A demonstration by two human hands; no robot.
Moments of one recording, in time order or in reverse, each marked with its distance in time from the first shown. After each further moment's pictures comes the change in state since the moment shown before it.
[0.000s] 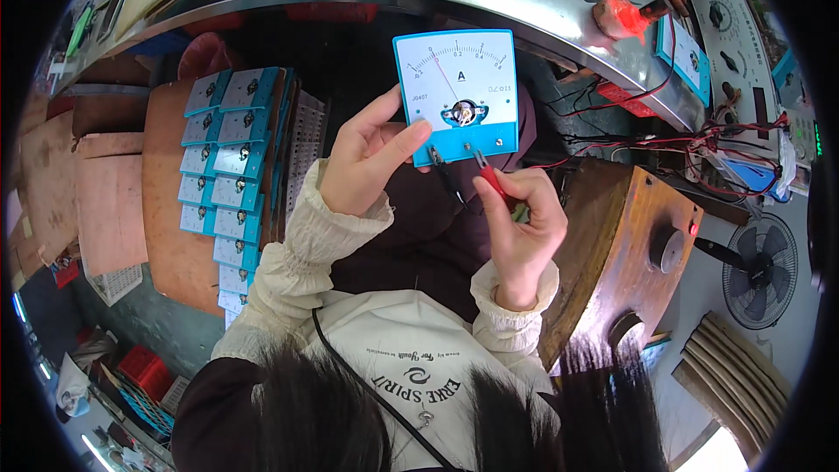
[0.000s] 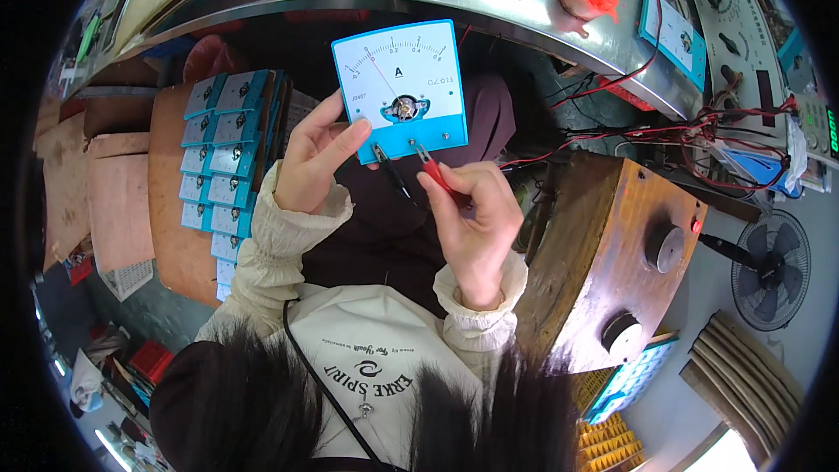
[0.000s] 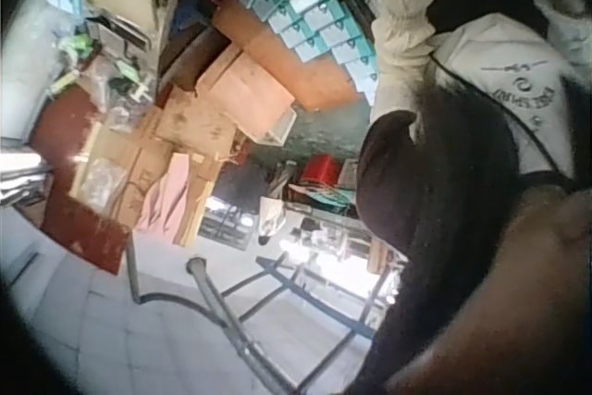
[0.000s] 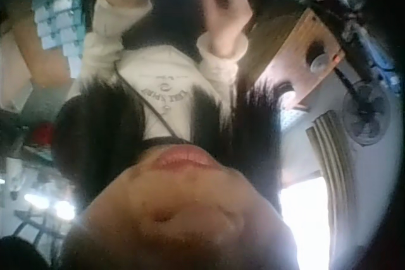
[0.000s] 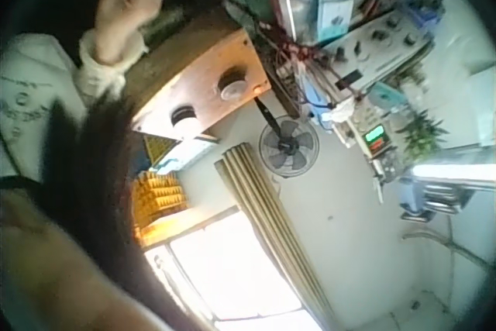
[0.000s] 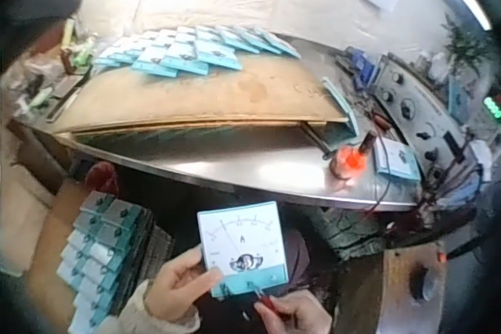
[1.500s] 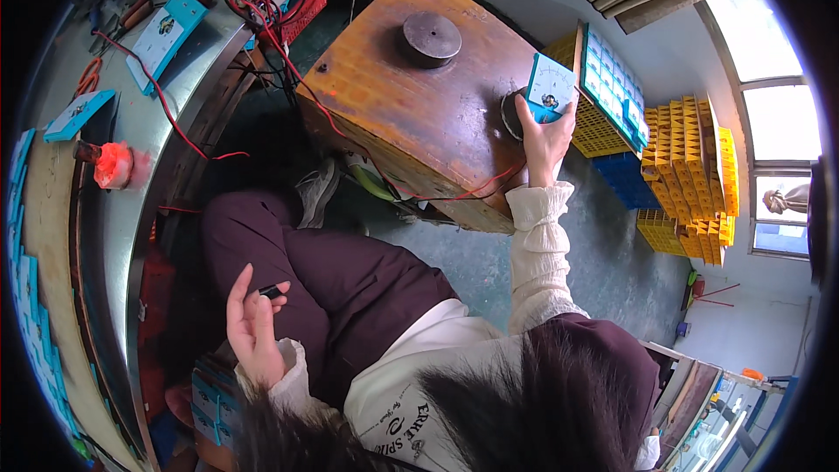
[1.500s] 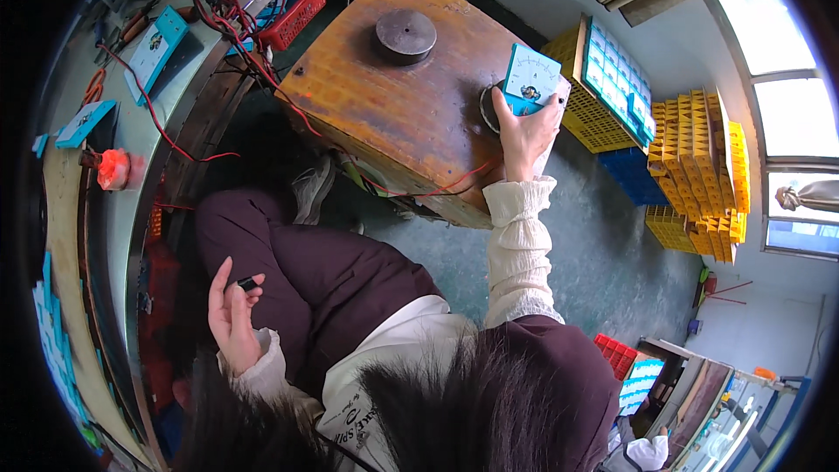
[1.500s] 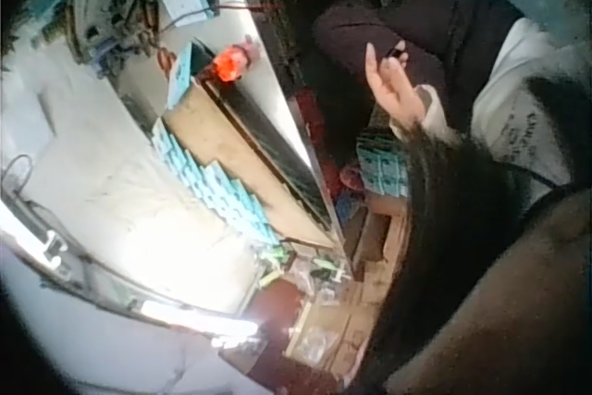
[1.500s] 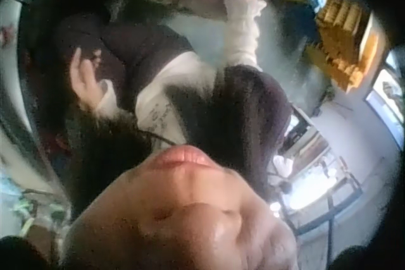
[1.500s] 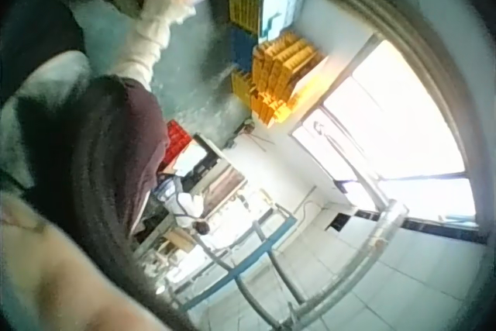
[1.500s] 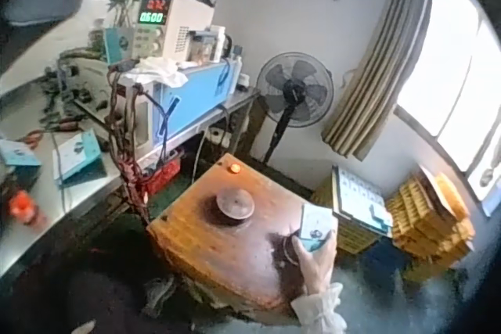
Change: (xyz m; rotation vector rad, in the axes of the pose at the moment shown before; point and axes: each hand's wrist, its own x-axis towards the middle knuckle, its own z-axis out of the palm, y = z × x) left_hand 0.017 -0.037 0.070 0.521 -0.477 -0.307; right_hand -0.186 0.116 -0.306 -1.179 1.301 0.738
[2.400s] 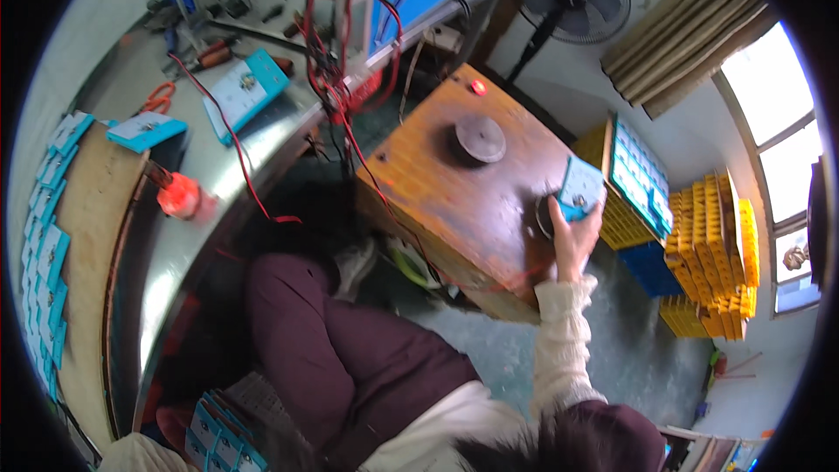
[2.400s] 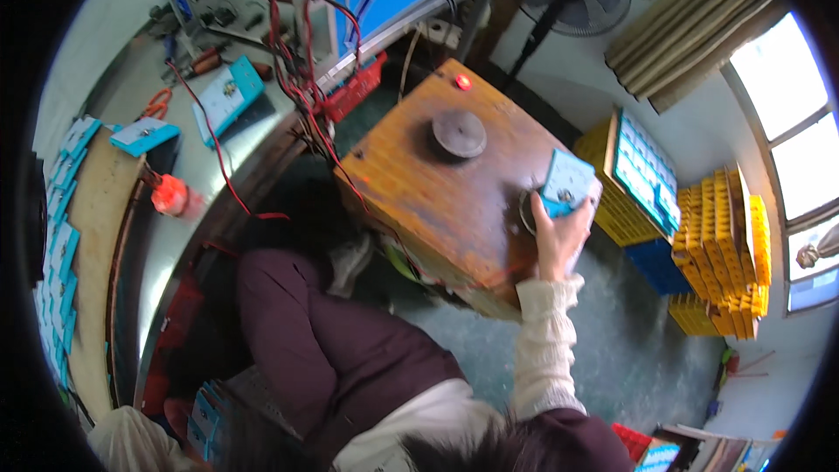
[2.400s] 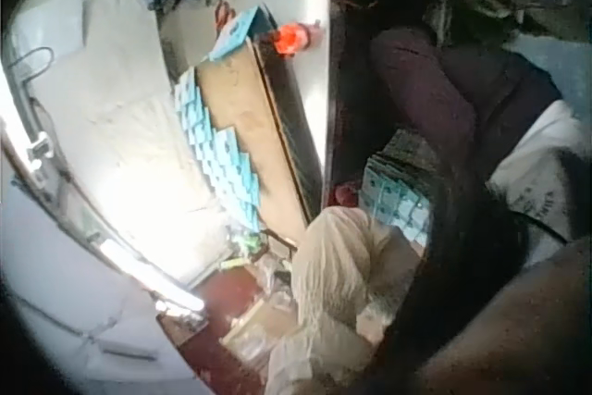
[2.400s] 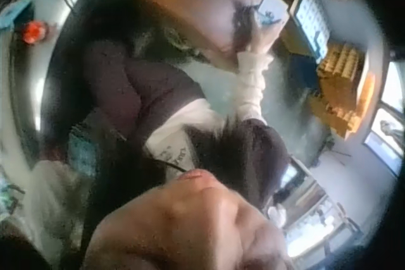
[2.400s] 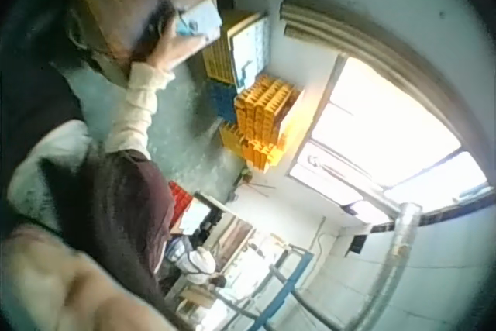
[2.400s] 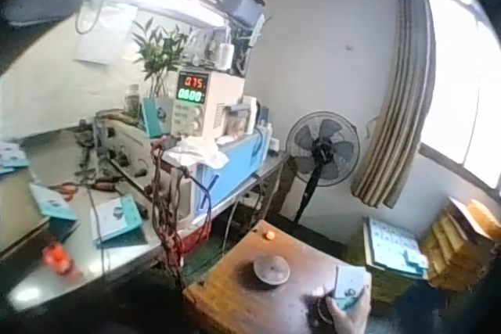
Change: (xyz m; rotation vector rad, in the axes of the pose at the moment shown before) left_hand 0.061 0.044 -0.096 1.108 0.548 0.497; right_hand 0.001 -0.011 -0.009 -0.039 -0.011 -0.026
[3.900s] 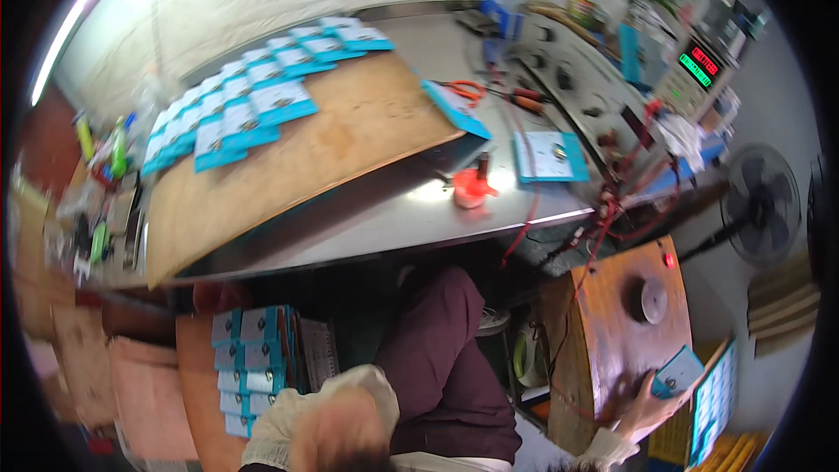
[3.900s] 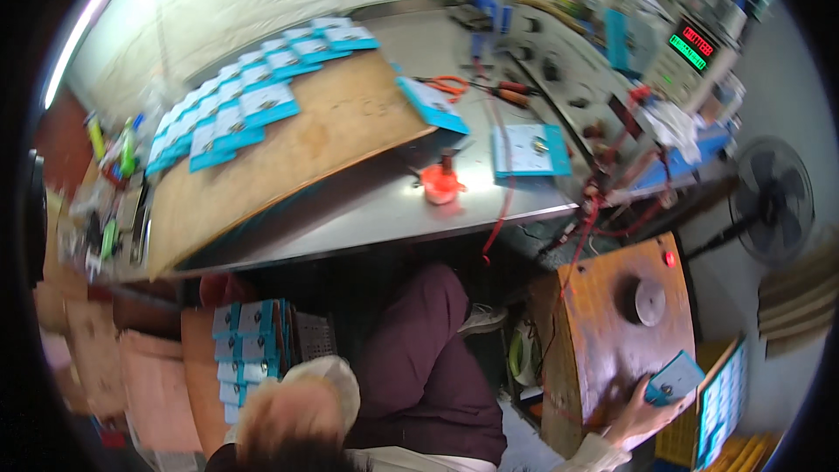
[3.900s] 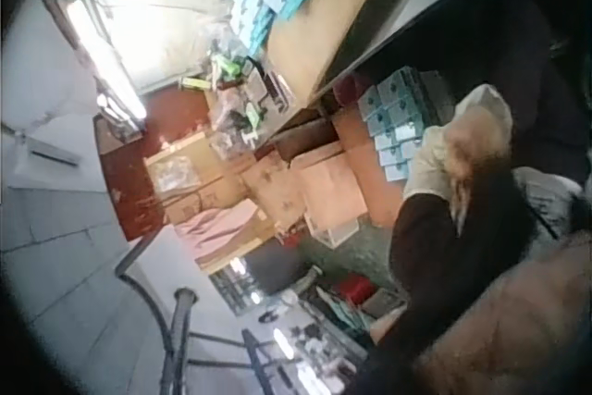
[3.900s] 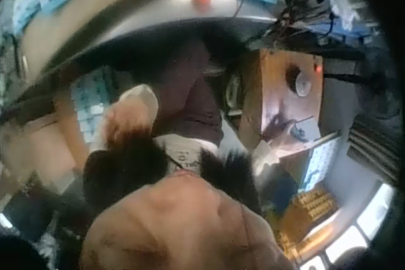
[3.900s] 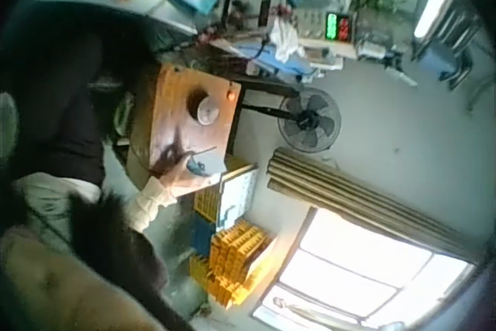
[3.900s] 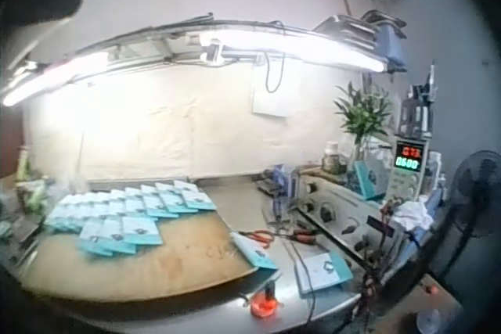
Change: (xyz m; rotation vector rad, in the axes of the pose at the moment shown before) left_hand -0.069 0.027 -0.035 -0.292 0.311 -0.102; right_hand -0.022 -0.036 -0.013 0.025 0.169 -0.347
